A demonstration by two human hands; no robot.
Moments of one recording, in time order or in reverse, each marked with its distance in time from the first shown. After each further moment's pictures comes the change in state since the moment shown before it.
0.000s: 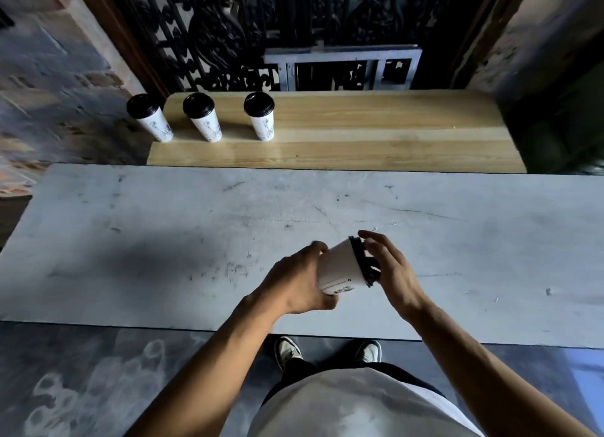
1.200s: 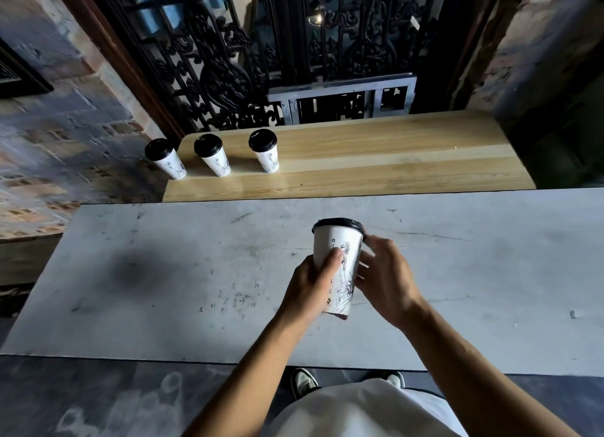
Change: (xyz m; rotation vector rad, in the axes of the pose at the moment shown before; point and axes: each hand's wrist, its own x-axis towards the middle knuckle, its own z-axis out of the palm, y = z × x) left_hand 0.008 0.058 -0.019 -0.930 0.203 -0.349; right_hand 0.021 -0.044 0.008 0.706 -0.185 0.115
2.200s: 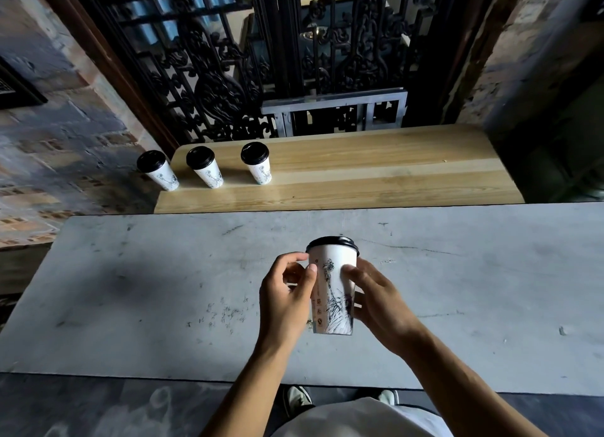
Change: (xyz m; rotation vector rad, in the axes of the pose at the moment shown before) left_hand -0.001 0.005 0.000 0.050 0.349 0.379; right_hand -0.008 0.003 -0.025 -0.261 -0.079 -0.039
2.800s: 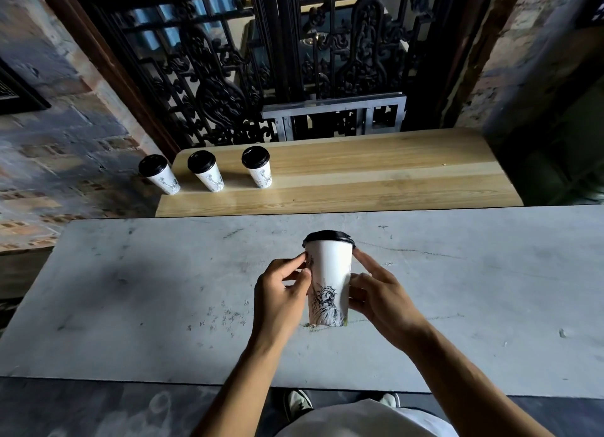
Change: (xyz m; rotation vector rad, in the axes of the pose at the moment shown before) left_hand 0.013 -0.005 -0.009 0.018 -0.043 -0.050; right_hand 0.005 -0.008 -0.004 0.014 -0.013 -0.003
